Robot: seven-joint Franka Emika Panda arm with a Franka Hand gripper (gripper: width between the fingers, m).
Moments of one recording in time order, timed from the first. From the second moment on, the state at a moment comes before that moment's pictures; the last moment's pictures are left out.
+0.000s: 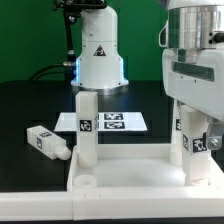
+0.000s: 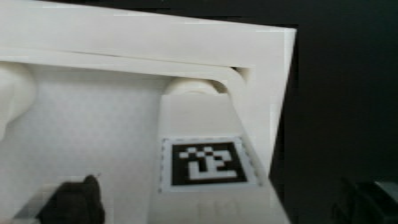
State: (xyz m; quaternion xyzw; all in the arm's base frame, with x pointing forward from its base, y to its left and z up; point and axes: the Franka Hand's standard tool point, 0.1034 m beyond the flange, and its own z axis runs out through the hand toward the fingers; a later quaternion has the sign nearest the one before) arm 0.645 0.113 0.097 -0.71 0.70 -0.05 0.07
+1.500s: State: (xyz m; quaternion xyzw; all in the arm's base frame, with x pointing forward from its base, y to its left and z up) arm 0.650 0.095 0.118 -0.99 0.07 -0.10 0.02
